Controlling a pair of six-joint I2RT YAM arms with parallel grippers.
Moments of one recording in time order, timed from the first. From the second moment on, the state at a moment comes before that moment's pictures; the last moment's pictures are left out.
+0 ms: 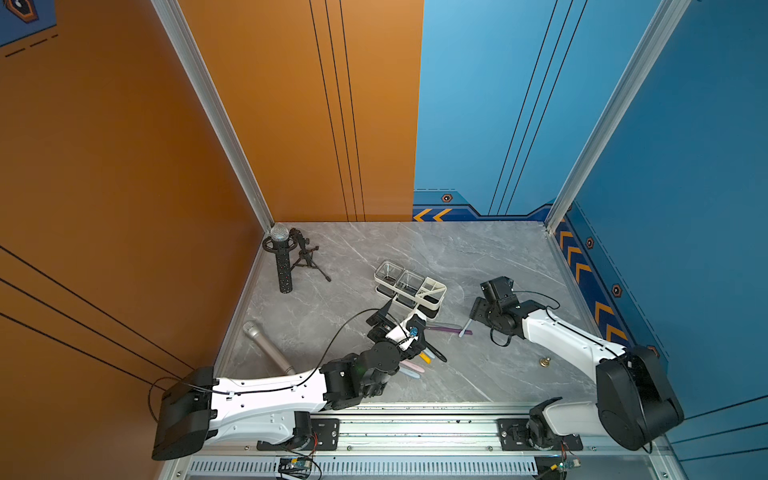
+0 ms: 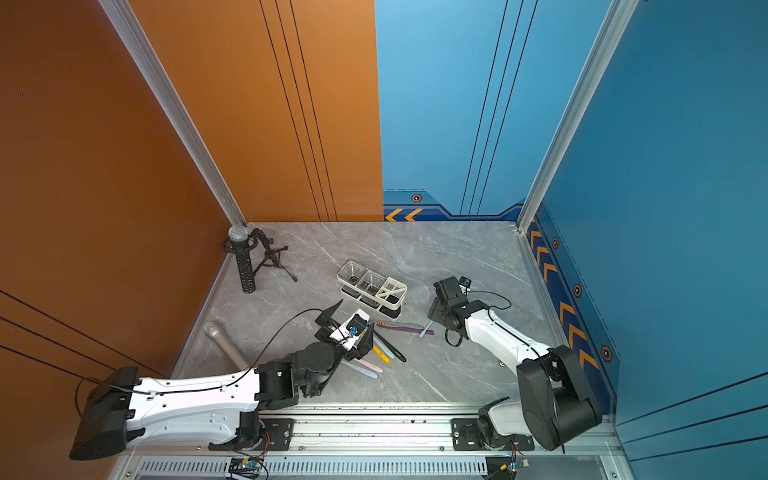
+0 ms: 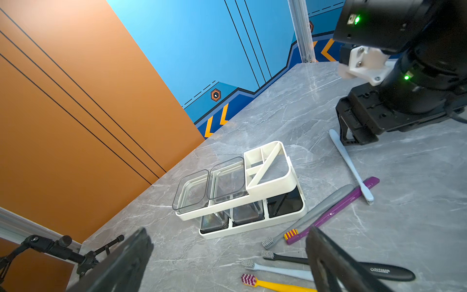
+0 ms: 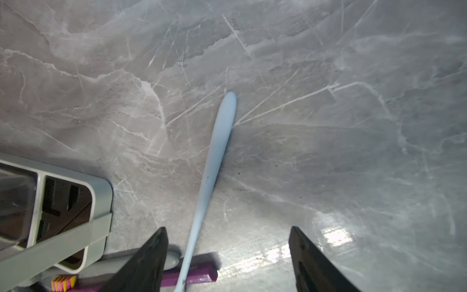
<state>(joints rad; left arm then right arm) -1.26 1.08 0.57 0.28 -0.86 0.27 0.38 1.40 0.77 -0.44 0.19 0.77</state>
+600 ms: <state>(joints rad) -1.25 1.07 0.54 0.28 -0.86 0.26 0.37 1.65 0.87 -0.32 0.12 0.83</state>
